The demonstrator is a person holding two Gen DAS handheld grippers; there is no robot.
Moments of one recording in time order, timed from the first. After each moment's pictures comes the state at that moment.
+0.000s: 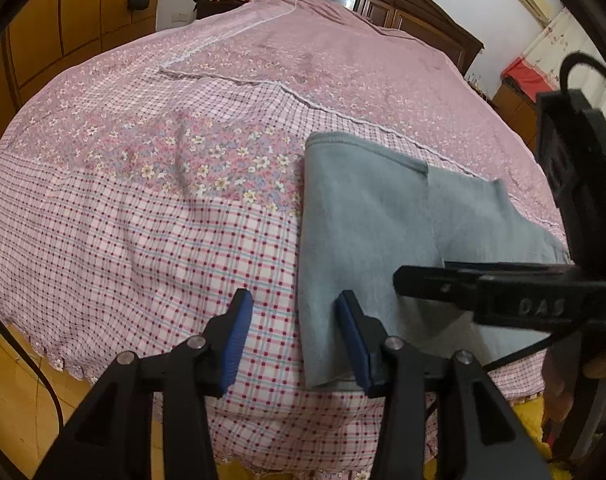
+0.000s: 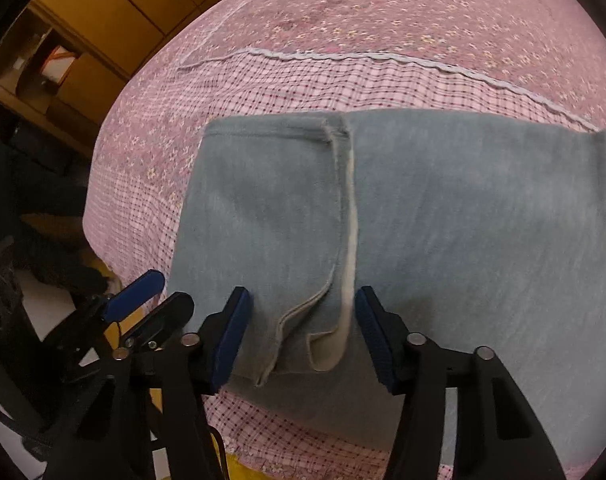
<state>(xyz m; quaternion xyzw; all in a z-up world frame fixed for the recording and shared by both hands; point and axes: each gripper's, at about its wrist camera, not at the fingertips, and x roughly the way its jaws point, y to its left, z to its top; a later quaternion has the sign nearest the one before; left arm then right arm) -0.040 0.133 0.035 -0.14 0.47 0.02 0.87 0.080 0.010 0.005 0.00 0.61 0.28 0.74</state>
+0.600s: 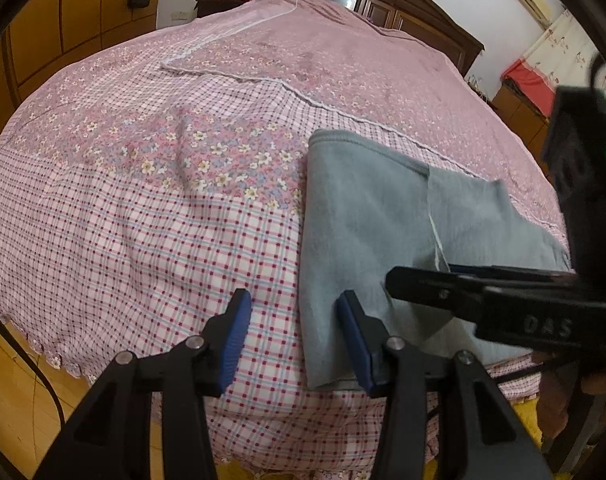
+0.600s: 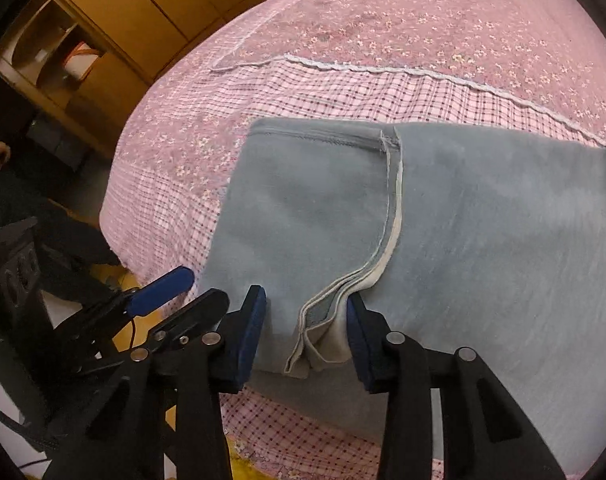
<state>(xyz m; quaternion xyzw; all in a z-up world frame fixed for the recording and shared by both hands) -0.040 0.130 0.034 -0.15 0.47 0.02 0.87 0.065 0.020 0.012 0.00 0.59 0.31 0.75</state>
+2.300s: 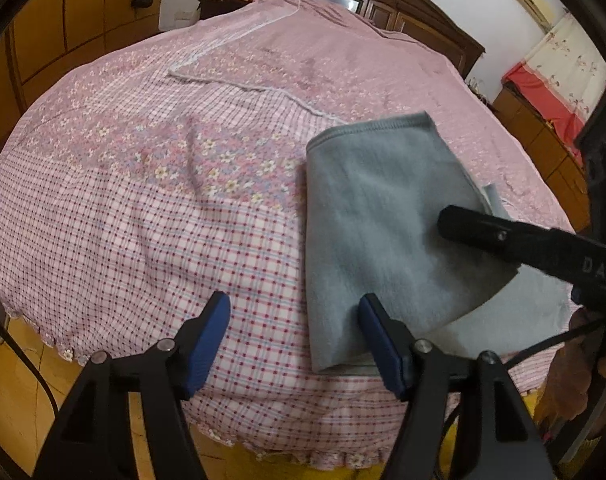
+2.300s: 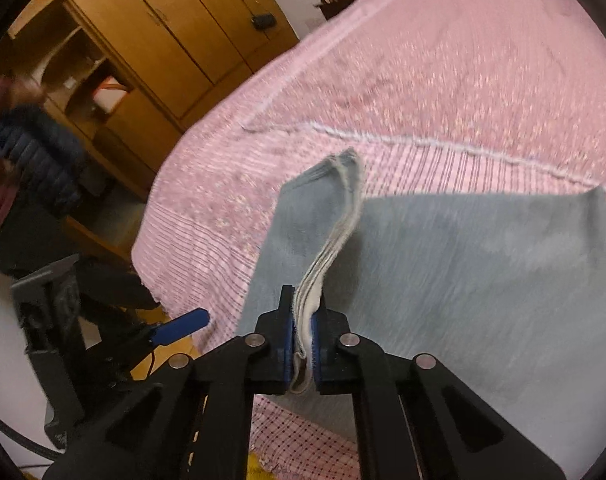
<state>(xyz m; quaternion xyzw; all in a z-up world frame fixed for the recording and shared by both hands) -0.054 0.134 0.056 -0.15 0.47 0.01 0.87 0.063 0.000 0.060 0.05 0.50 0.35 0.79</state>
